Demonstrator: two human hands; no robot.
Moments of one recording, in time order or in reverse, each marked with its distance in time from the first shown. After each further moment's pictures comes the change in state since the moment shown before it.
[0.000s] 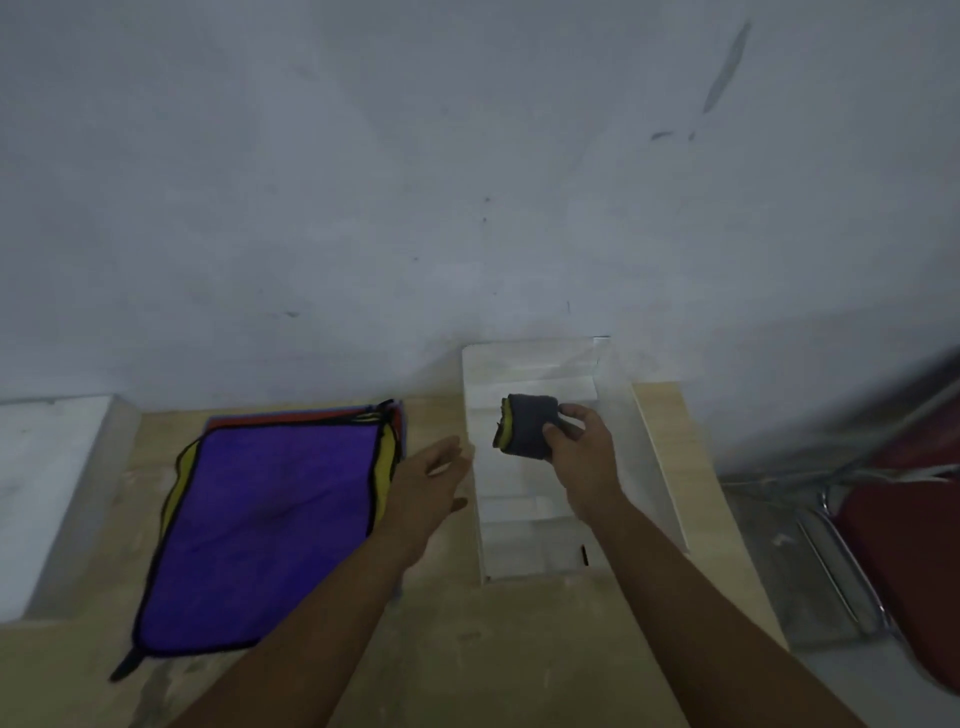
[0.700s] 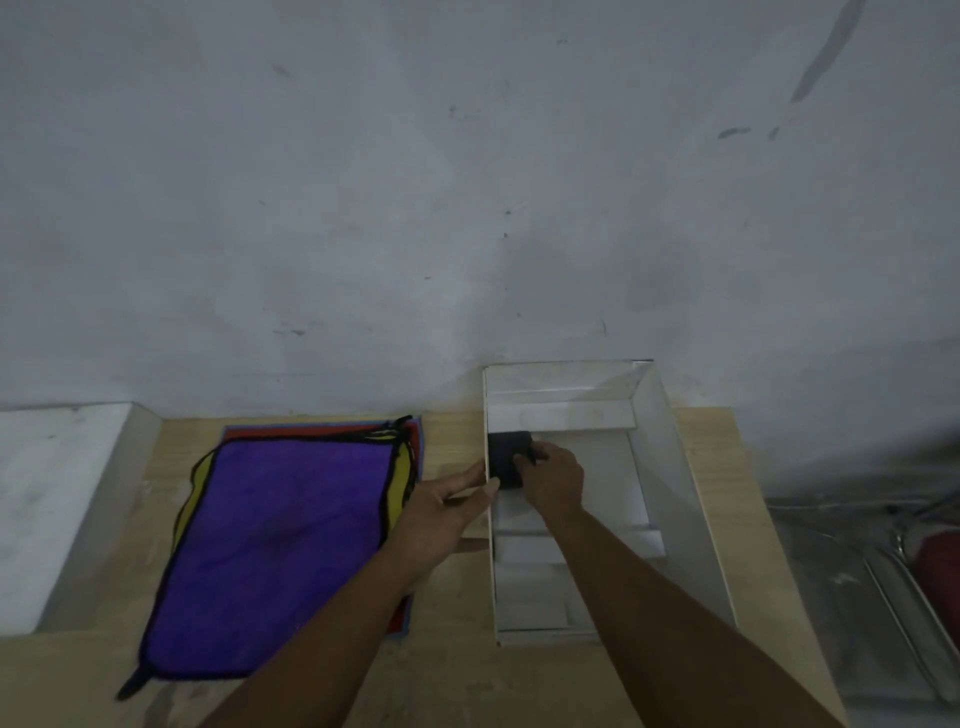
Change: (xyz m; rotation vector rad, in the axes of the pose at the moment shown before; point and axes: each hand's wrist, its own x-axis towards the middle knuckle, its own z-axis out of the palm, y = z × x) left_hand 0.026 0.007 0.001 -0.005 -0.120 -0.088; right_hand 0.069 0.055 0.058 -0.593 -0.101 0.028
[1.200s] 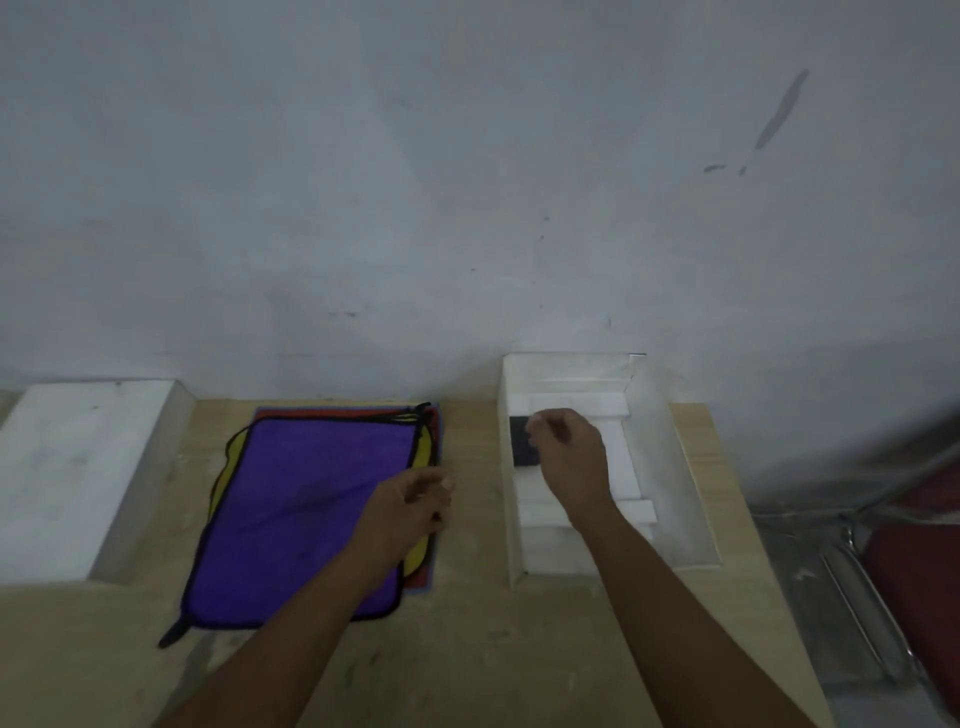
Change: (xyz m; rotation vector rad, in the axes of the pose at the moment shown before) left_hand -0.061 -0.015 -0.062 0.116 0.122 0.073; right_hand -0.110 -0.055 -0.043 0.256 0.124 -0.262
